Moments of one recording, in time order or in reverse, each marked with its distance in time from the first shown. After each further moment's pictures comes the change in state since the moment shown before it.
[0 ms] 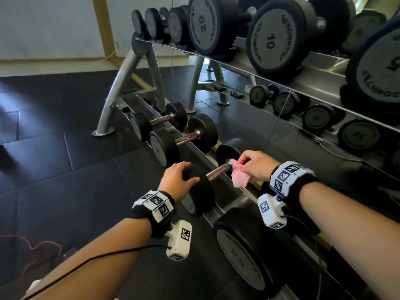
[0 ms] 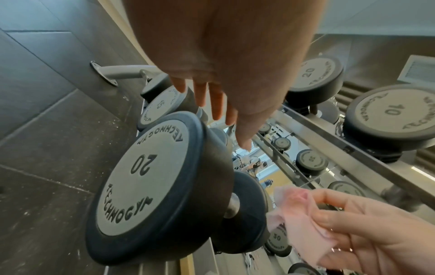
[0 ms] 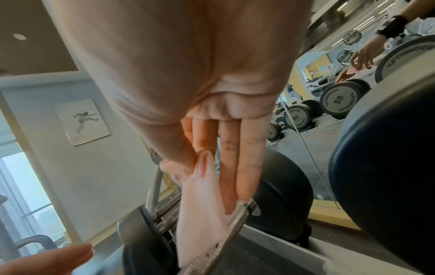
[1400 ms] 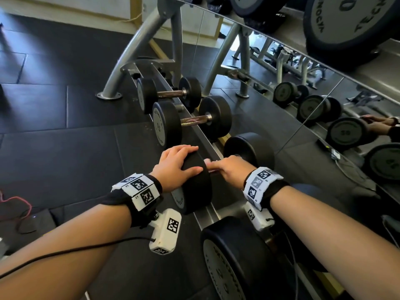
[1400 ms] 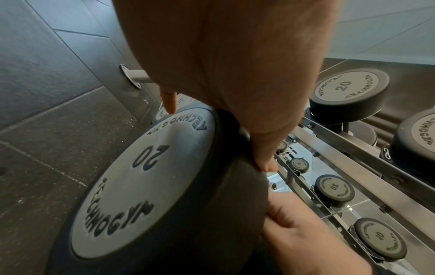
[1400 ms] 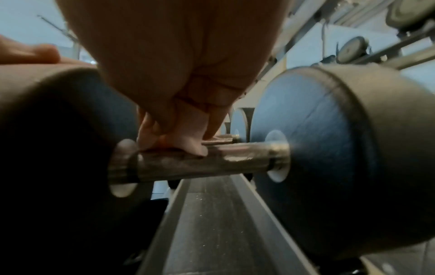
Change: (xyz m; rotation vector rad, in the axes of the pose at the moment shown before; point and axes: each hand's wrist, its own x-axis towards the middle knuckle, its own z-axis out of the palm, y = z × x) left_hand 0.033 -0.034 0.034 -0.083 -0.067 -0.020; right_hand 0.098 0.014 0.078 -0.794 -0.328 -0.570
